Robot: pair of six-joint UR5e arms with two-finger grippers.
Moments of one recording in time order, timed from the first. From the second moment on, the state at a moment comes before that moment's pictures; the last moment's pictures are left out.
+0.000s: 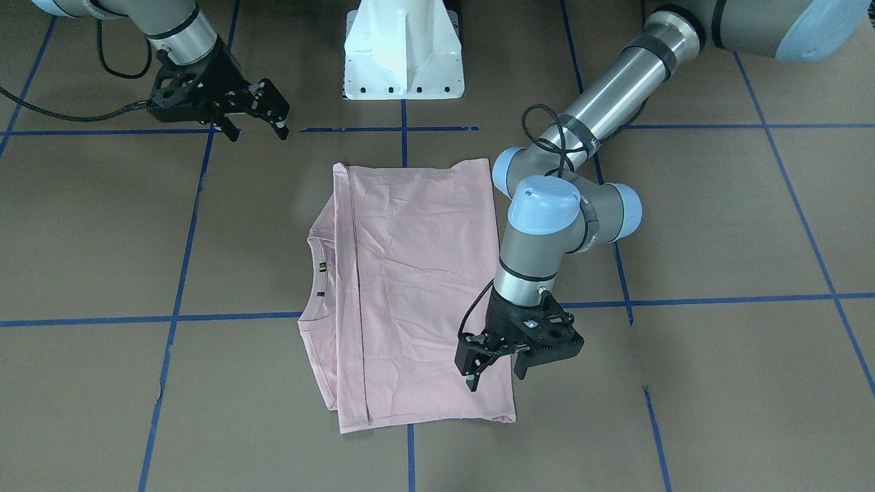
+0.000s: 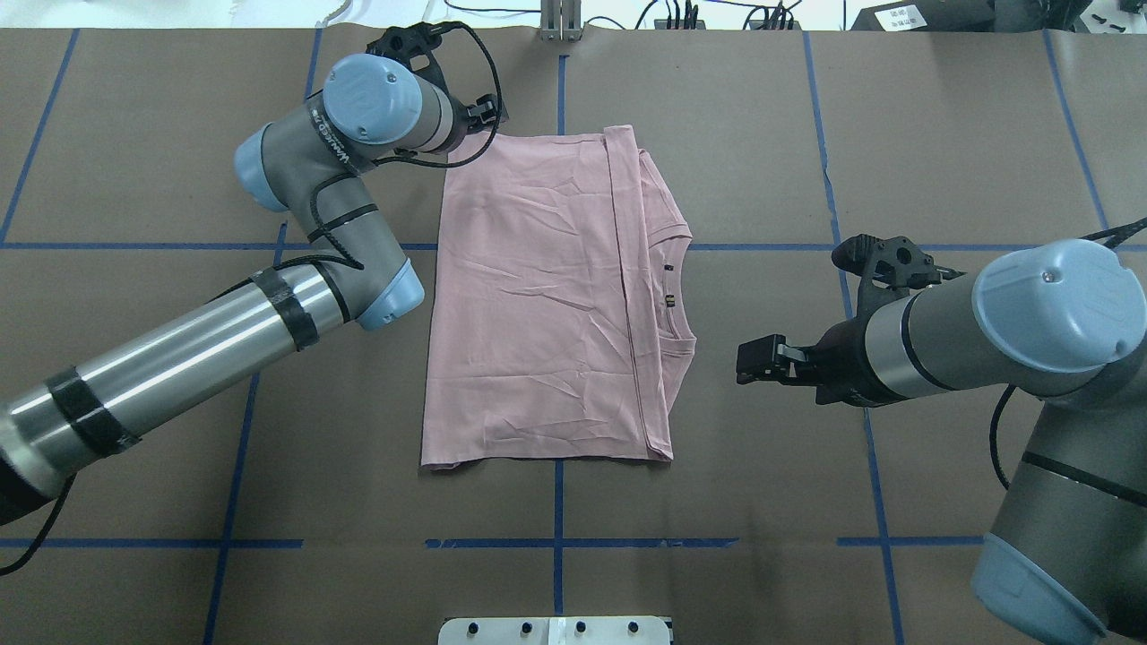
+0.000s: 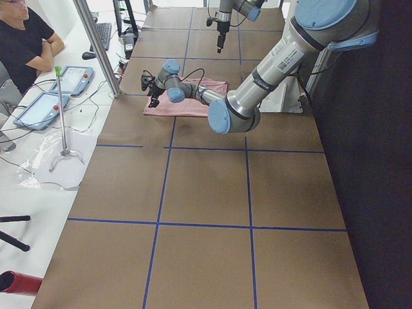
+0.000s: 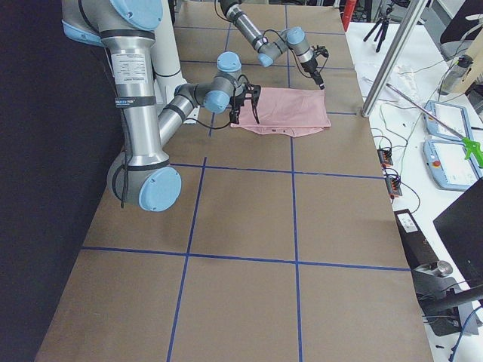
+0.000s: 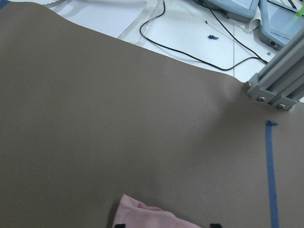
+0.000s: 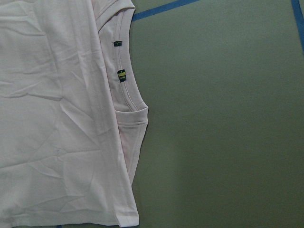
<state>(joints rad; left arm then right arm) -0.75 -2.42 -1.11 -2.22 -1.66 -1.42 0.56 -1.43 2.17 -1.34 1.94 1.45</state>
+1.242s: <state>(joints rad) -0.32 -2.03 -1.86 -1.65 -1.61 -2.12 0.56 -1.43 2.17 -1.34 1.93 1.45</state>
